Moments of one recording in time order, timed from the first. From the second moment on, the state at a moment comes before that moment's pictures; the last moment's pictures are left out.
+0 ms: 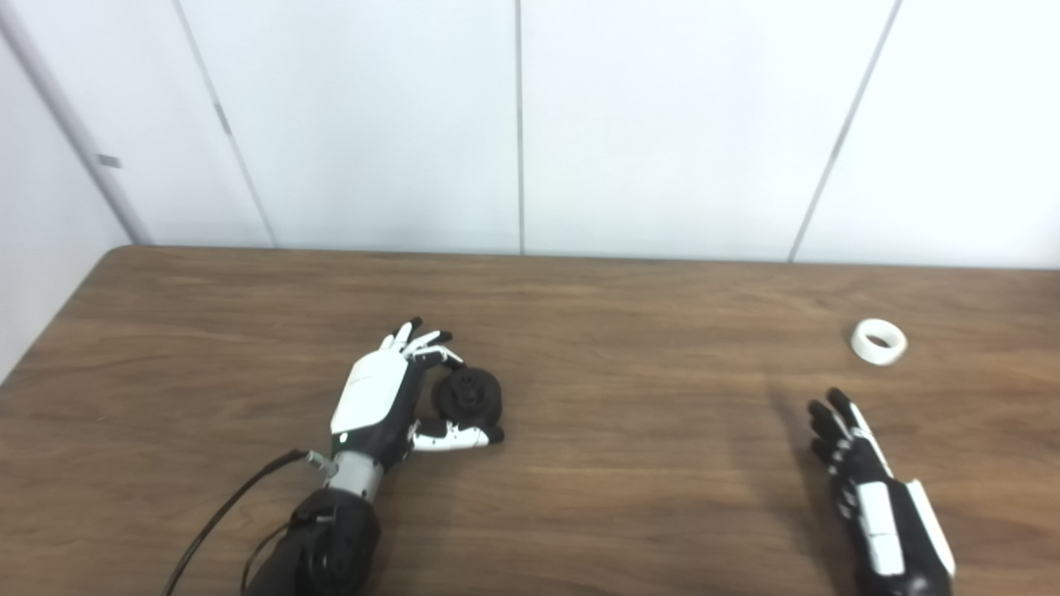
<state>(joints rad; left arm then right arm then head) -0.21 0.26 -0.30 0.11 0.67 0.05 0.18 0.21 -0.09 -0.10 -0.23 0.03 -0.07 0.11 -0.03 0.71</state>
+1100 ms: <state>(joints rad) -0.04 0.14 -0.45 -0.08 0.85 -0.02 0.11 0.19 -0.08 -0.02 -0.30 0.01 0.08 0.00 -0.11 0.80</state>
